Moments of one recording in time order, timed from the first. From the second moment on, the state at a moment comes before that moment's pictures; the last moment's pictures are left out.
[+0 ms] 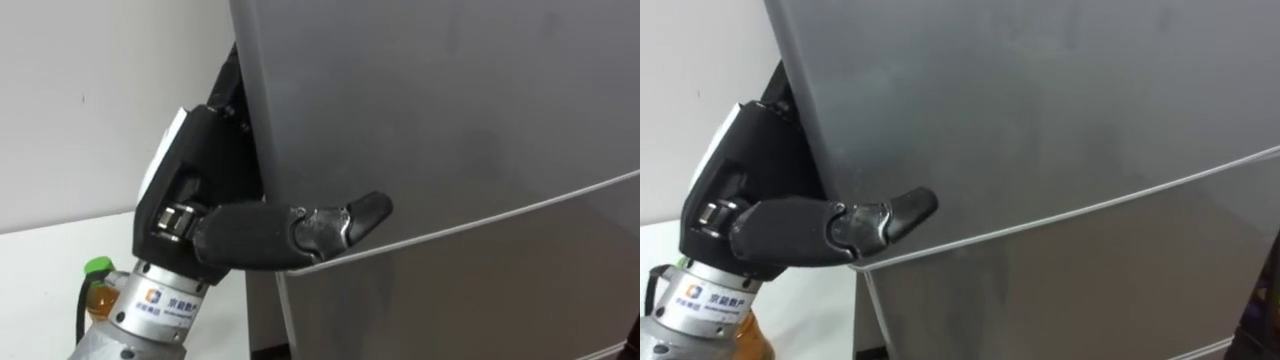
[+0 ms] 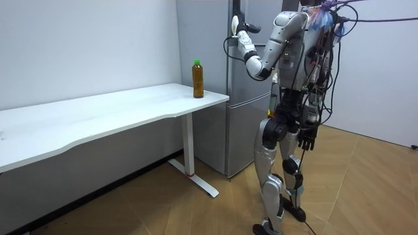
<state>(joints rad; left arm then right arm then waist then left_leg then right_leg) -0.25 0.22 -0.10 -0.45 -0.52 0.00 -0.14 0.12 -0.26 0.04 1.32 0.04 0.11 0.10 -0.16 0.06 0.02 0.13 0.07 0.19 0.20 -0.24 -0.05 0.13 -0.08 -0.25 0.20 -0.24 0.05</state>
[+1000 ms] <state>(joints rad) -0.22 0.19 -0.18 -0.44 -0.55 0.04 -0.14 0.10 -0.27 0.07 1.31 0.03 0.15 0.12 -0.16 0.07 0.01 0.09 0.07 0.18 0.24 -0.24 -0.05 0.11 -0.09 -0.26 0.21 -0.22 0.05</state>
